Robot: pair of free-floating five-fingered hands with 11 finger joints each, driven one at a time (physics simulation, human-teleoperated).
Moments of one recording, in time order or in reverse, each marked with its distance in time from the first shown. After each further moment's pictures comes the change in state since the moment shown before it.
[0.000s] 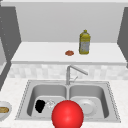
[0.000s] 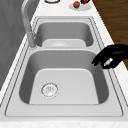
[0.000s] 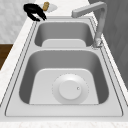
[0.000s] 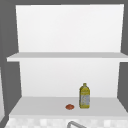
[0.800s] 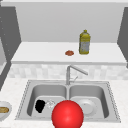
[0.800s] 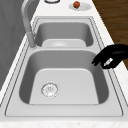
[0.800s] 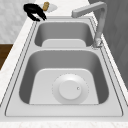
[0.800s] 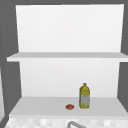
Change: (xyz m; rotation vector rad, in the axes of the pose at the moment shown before) left hand 0.000 0.000 0.000 0.000 0.000 0.000; right hand 0.025 -0.068 0.006 0.002 -0.004 -0.009
